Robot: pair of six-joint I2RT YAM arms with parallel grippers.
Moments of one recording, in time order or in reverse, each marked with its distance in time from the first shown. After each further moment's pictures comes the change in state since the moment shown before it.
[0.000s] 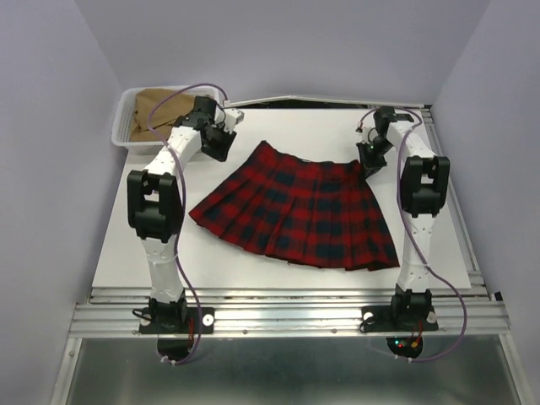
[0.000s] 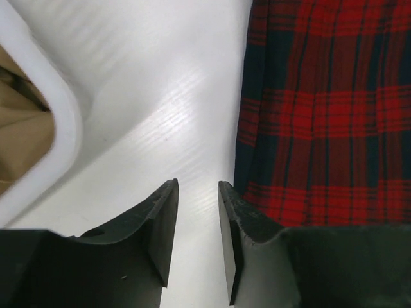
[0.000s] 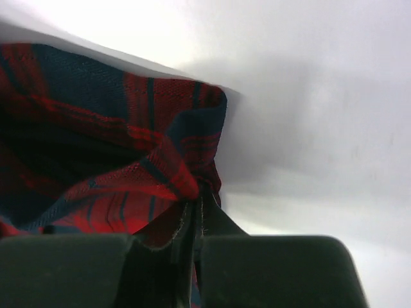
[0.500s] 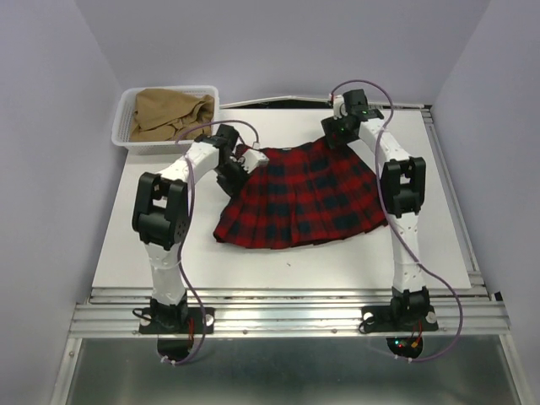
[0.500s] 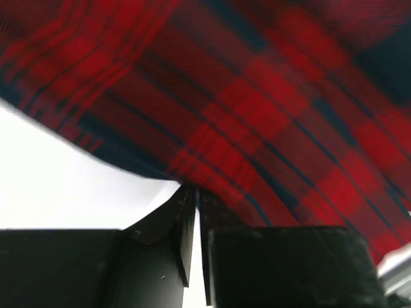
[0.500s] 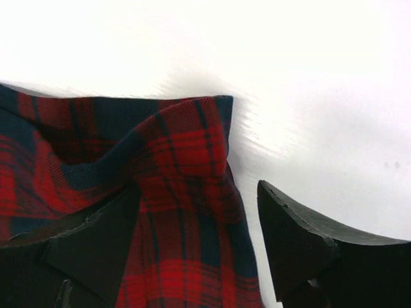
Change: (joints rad) left arm -0.108 -0.032 -0.245 -0.169 0.095 0.237; right arm 0.154 0.143 0.253 0.384 0.145 -0.015
